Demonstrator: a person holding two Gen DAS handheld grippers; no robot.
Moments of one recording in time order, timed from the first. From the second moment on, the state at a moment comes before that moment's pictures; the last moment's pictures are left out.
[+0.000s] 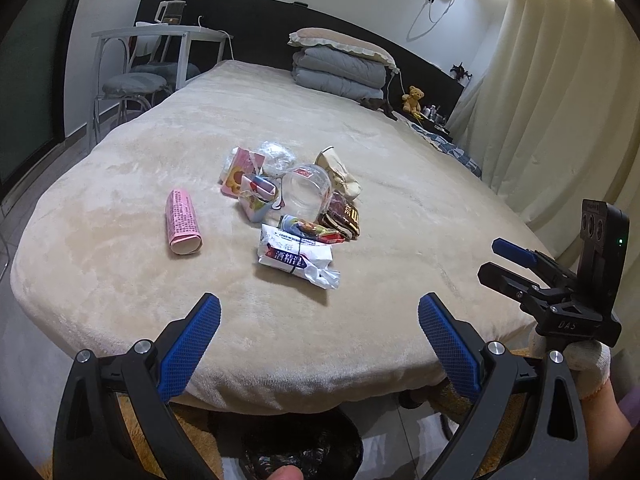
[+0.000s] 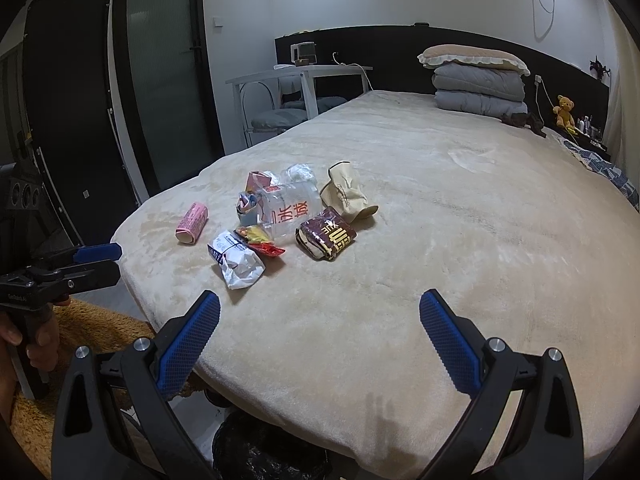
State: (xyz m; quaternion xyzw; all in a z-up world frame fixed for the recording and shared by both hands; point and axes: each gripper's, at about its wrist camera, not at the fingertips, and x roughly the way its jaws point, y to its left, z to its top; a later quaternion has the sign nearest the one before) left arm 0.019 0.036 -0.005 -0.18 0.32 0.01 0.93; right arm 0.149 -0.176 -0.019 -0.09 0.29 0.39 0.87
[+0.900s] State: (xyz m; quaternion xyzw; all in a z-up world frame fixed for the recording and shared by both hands) left arm 0.130 0.154 -0.045 -0.24 0.44 0.09 0.86; right arm 0.269 -0.065 -0.071 -0.19 0.34 0.47 0.79
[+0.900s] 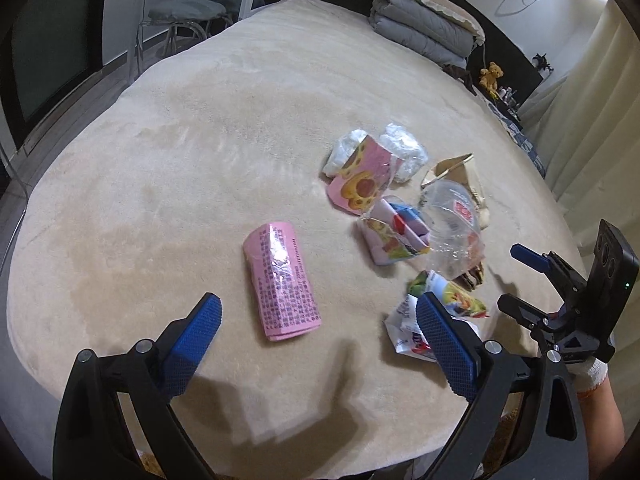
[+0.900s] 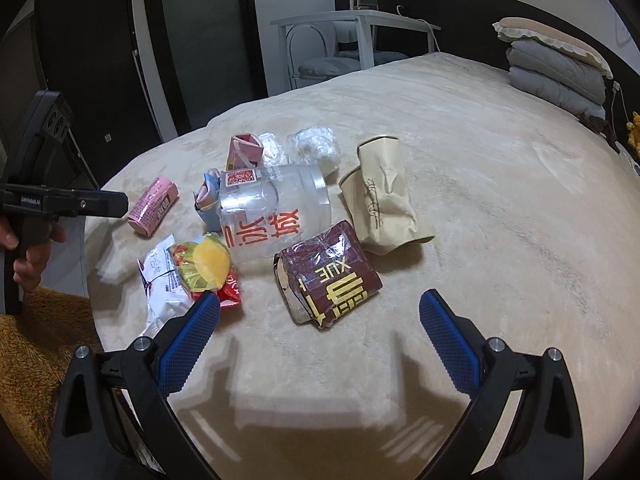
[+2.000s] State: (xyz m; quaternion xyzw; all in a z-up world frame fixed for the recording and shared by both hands) left arm 0.124 0.143 -0.038 -0.23 0.42 0.08 0.87; right arm 0.257 -0.083 -0.059 -0.20 0.34 0.45 0.80
